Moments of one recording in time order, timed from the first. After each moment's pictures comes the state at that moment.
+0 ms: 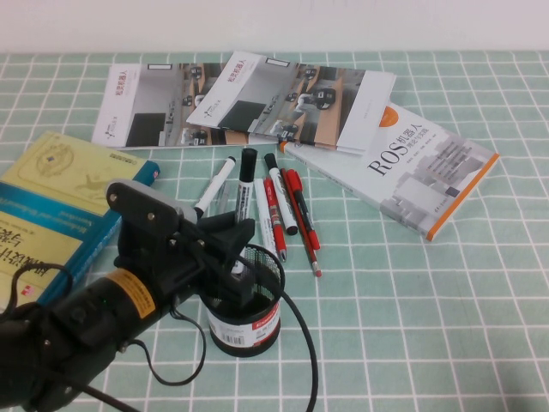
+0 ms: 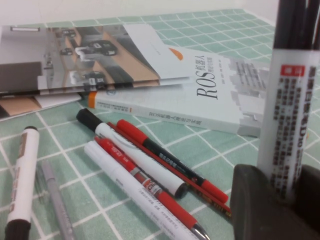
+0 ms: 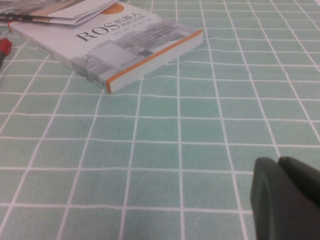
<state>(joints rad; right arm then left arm) 0.05 -0.01 0.03 0.02 0.35 -0.01 -0.57 1.56 -0.51 0.27 -0.78 -0.29</state>
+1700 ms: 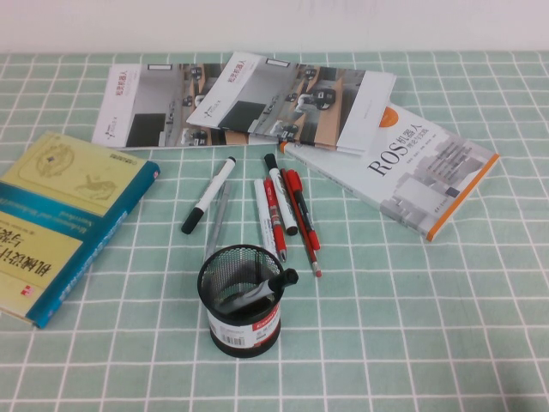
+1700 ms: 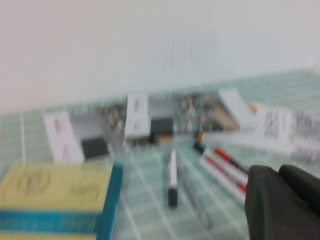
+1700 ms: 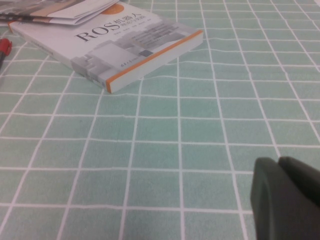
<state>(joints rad) 0.05 -0.01 0.03 0.02 0.35 -0.01 -0.57 0.31 -0.50 0.33 0.43 -0.30</state>
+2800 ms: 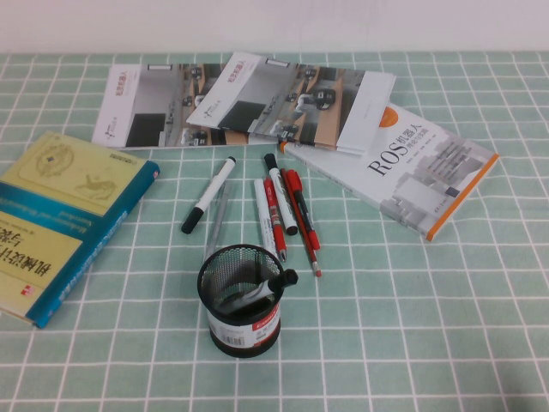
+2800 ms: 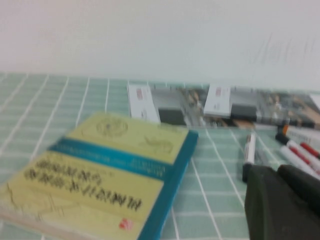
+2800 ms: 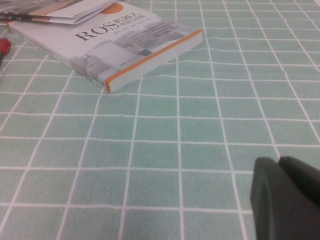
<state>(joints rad) 0.05 -0.01 0.03 0.02 0.35 -0.01 -0.16 -0.01 -0.09 -0.06 0.24 -0.03</state>
